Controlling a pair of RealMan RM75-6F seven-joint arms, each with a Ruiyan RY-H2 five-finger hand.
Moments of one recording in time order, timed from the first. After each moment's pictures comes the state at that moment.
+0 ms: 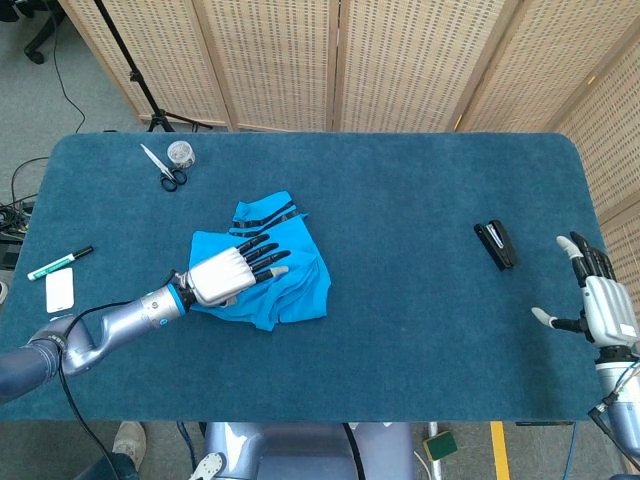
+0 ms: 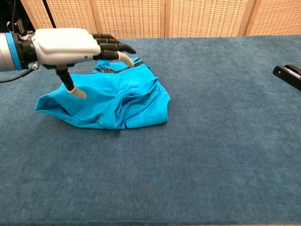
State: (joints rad) left arm -0.96 -1.43 0.11 -1.11 1.84 1.08 -0.18; right arm 0.24 -1.09 0.19 -1.54 -1.33 1.27 0.33
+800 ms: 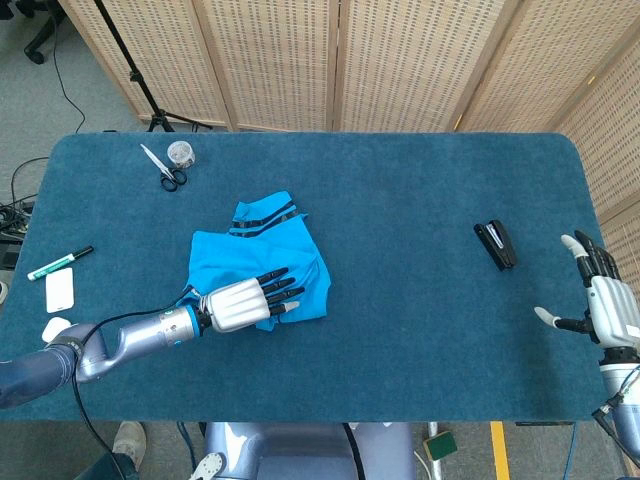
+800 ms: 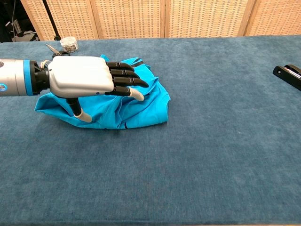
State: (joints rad) left arm -0.99 -1.49 0.16 -1.13 1.92 1.02 -0.01; right arm 0.23 -1.07 0.19 -1.55 -1.34 1.28 0.36
